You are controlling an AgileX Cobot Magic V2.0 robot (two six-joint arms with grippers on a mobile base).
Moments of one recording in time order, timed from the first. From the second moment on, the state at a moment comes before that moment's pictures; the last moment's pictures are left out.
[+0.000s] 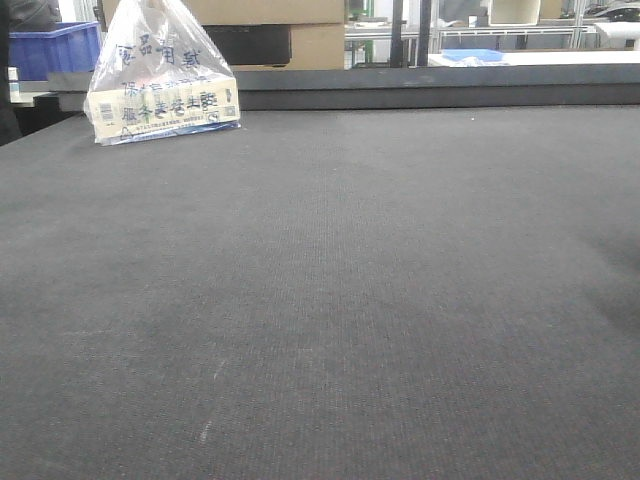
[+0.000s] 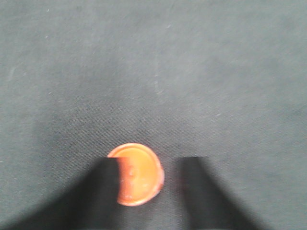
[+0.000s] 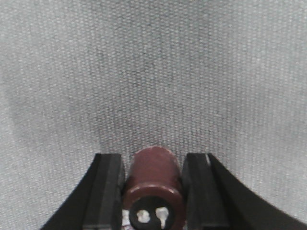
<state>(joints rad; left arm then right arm) 0.02 1.09 -0.83 0.18 0.70 -0.09 0.07 1.44 -0.84 0.10 0.92 0.08</state>
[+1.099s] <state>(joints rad) 0.14 1.32 -0.86 -0.03 0.64 0.00 0.07 1.44 -0.84 0.11 0.88 0.08</state>
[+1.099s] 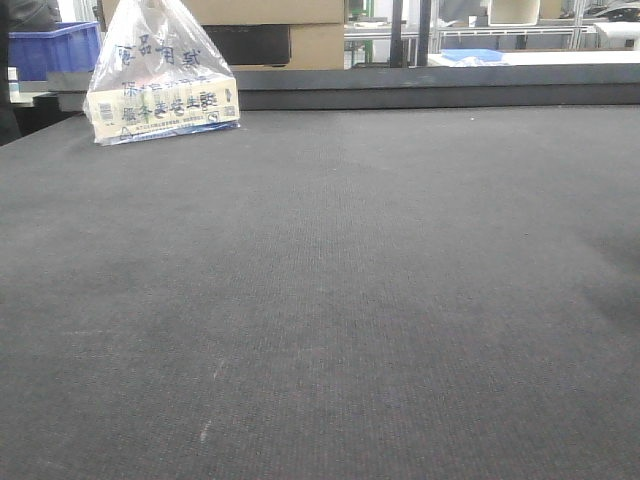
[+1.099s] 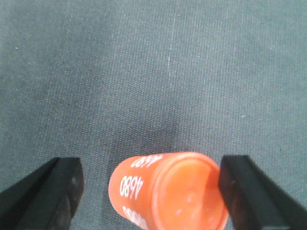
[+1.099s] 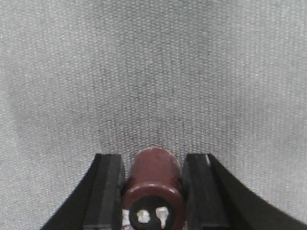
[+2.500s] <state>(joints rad) 0.14 1.46 -0.91 0.05 0.77 0.00 0.07 1.44 -0.84 0.11 0.84 0.08</state>
